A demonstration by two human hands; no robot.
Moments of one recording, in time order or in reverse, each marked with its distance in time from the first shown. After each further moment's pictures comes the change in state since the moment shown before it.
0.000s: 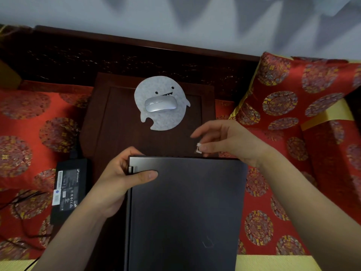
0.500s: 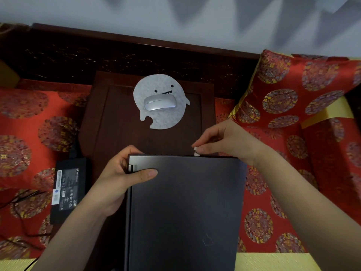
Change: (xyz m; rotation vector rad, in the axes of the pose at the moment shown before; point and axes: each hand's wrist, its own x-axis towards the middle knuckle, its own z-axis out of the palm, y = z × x) left_hand 0.003 -0.003 0.000 -0.011 0.000 0.002; right_hand 0.004 0.005 0.001 -0.147 0.034 -0.016
